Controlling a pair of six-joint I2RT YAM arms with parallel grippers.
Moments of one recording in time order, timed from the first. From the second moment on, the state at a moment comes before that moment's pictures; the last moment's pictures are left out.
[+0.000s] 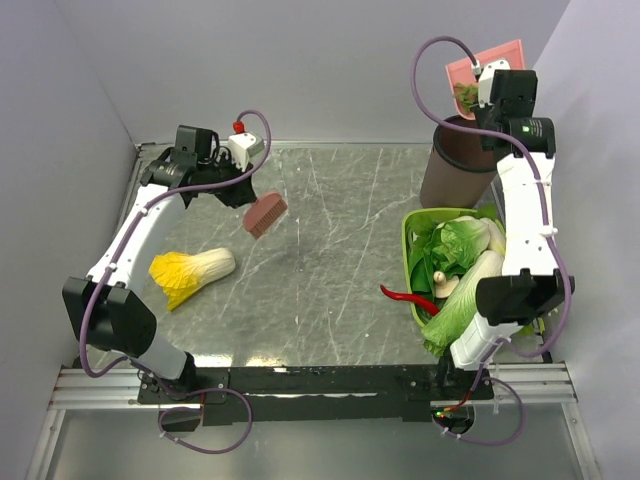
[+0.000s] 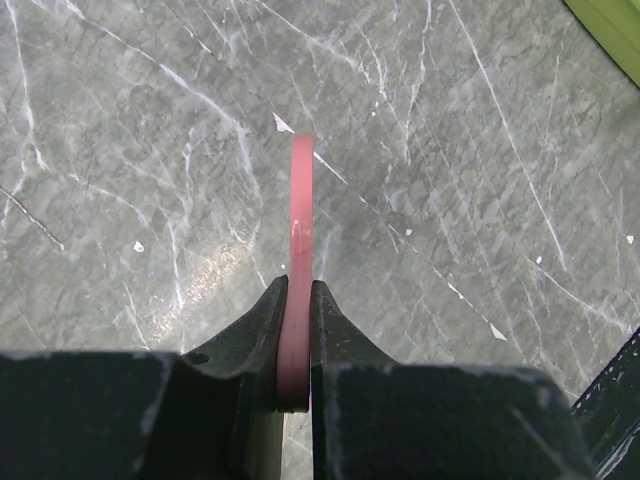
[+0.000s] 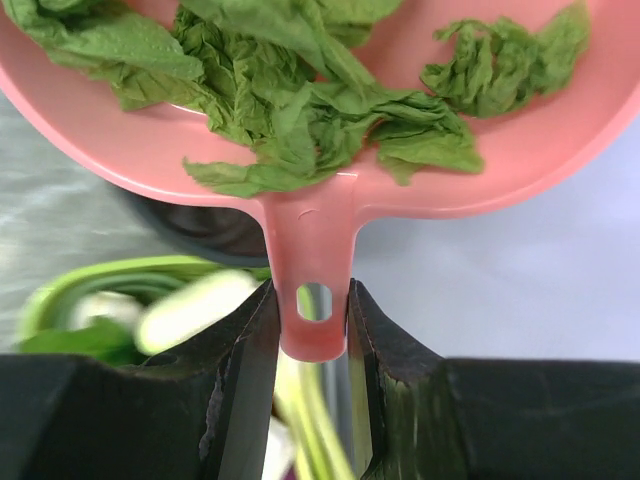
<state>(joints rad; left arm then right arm) -0.23 1.54 1.54 -0.77 0.50 0.32 -0.02 1.68 2.14 -1.00 0.31 -0.36</state>
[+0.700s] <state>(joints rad) -0.23 1.53 1.52 -0.77 0.52 0.31 -0.13 1.72 1.94 -0.78 0.59 -0.88</state>
